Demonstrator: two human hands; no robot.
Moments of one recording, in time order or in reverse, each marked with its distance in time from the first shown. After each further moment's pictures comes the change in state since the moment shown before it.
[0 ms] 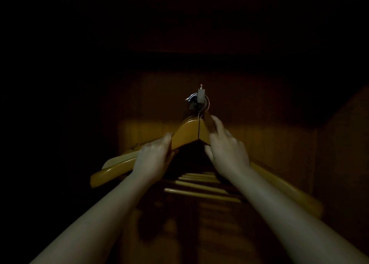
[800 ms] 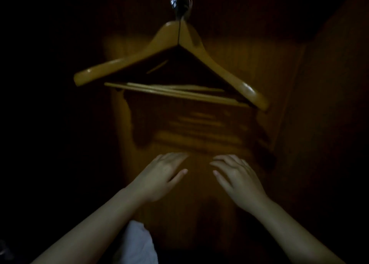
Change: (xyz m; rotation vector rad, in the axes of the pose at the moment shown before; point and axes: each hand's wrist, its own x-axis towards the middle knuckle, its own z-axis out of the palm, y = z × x) left_hand -0.222 0.065 0.033 -0.171 -0.634 0.147; right_hand -0.269 0.019 0.029 0.255 -0.333 -0.007
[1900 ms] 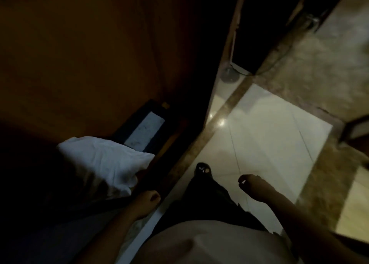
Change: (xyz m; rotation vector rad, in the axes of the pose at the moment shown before) left_hand -0.290 -0.091 0.300 -0.332 -1.306 0.024; right_hand -0.453 -0.242 0.141 0.406 -0.863 1.707
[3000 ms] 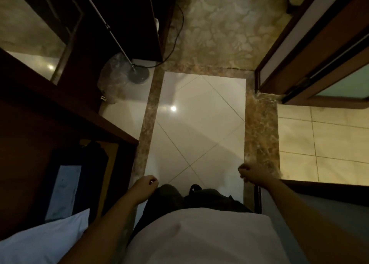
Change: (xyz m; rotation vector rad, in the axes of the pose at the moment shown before) left_hand 0.147 0.351 0.093 0.216 -0.211 0.084; right_hand -0.003 0.318 -0.082 0.859 0.147 0.375
